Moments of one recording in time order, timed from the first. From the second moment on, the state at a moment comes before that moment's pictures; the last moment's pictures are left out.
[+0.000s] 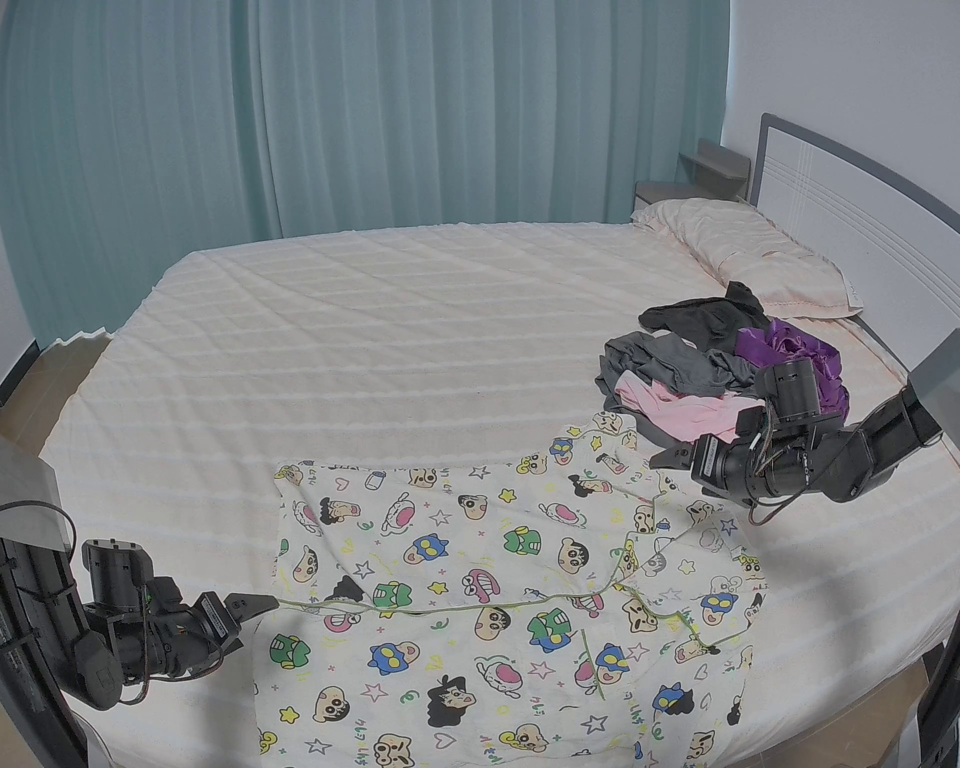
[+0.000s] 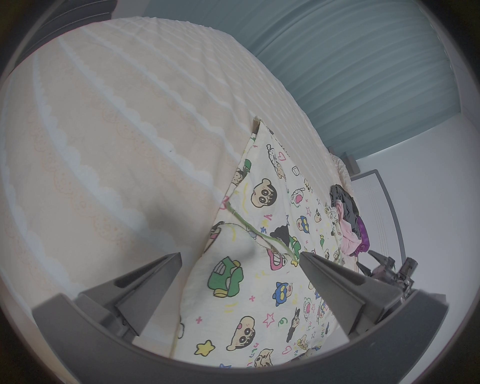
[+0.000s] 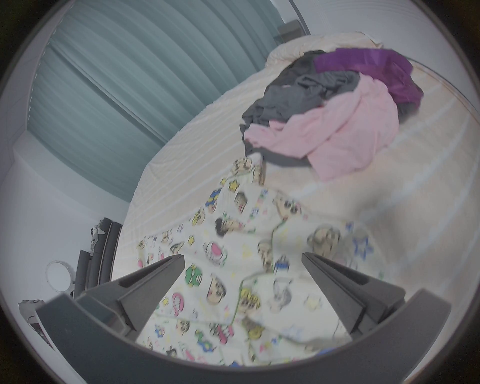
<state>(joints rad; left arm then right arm) 0.05 2.05 -0.02 -1.29 -0.39 -0.73 0.20 2.06 -1.00 -0.36 0.21 0.53</state>
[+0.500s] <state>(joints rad) 0.03 2.05 -0.02 -1.29 -0.39 -0.76 0.15 2.33 -1.34 -0.35 0.29 0.42</state>
